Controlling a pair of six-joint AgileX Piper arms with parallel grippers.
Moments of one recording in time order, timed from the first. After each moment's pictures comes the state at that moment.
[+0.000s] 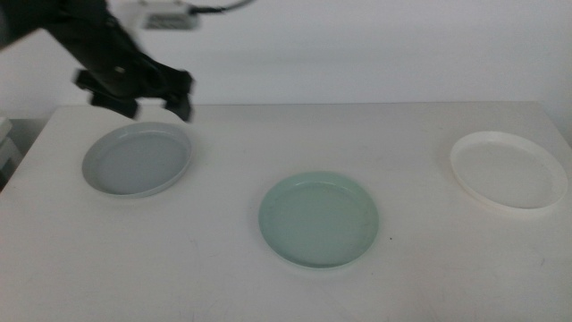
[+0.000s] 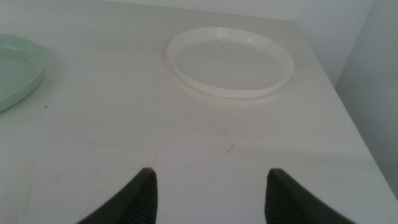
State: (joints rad) left arm -0.16 1.82 -1.66 -0.16 1.00 0.08; right arm 0.05 -0.01 0.03 -0.16 0.39 0.09
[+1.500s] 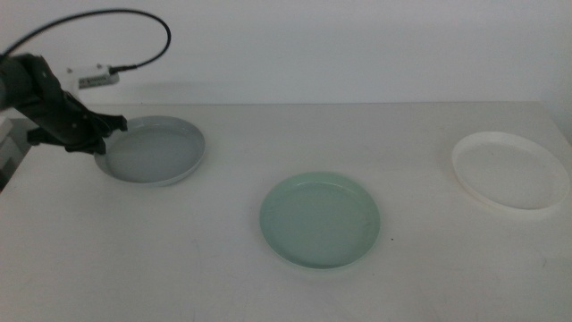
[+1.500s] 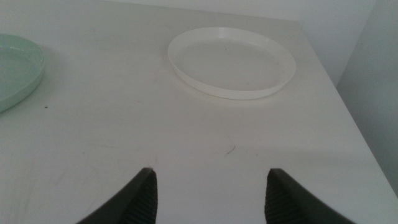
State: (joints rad) left arm 0.14 2.17 -1.65 -0.16 0.62 0.08; right arm 0.05 -0.01 0.03 -0.16 0.39 0.09
